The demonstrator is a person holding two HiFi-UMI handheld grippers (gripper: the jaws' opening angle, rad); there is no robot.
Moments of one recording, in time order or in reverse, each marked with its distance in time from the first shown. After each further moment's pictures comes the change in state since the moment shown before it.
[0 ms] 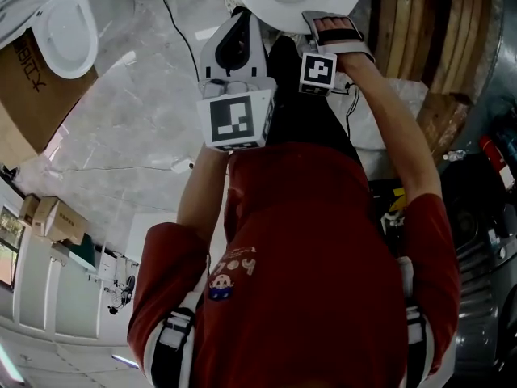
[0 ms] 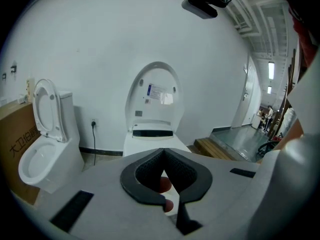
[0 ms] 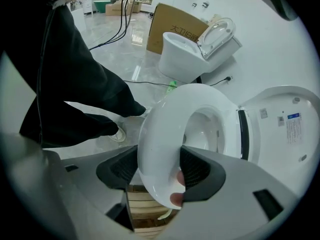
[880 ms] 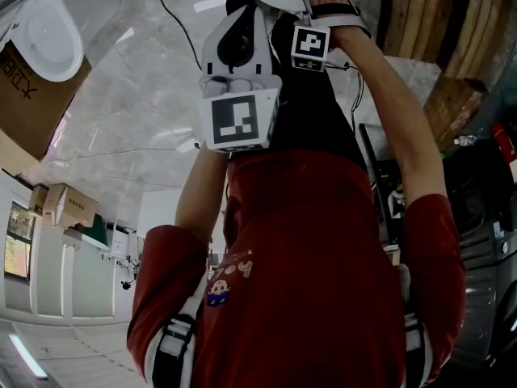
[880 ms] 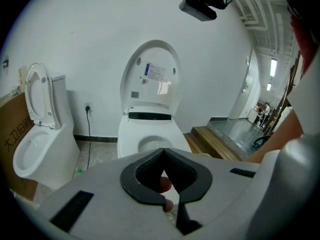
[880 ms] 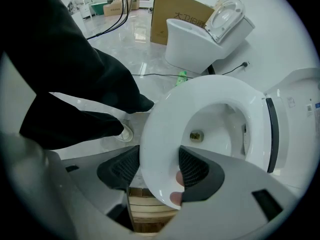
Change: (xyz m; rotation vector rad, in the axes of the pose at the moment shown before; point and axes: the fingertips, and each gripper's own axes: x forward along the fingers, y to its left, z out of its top) left arm 0.042 -0.002 -0.054 -0.017 0.116 -0.037; right arm 0.086 0.029 0.000 0.034 0.030 0.133
